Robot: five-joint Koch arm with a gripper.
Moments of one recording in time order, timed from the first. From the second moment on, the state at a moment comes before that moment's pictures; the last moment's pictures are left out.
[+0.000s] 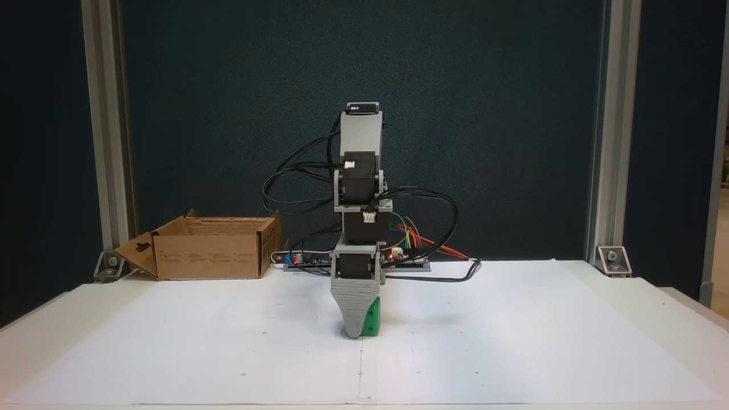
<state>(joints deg) 0.7 74.5 100.7 42.3 3.3</state>
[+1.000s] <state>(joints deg) 15.0 94.5 78.0 70.1 3.1</state>
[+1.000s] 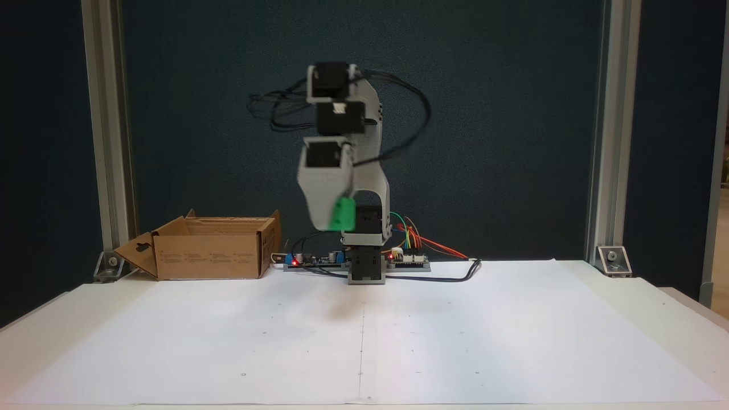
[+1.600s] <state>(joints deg) 80.0 96.6 71.0 57.2 -18.7</state>
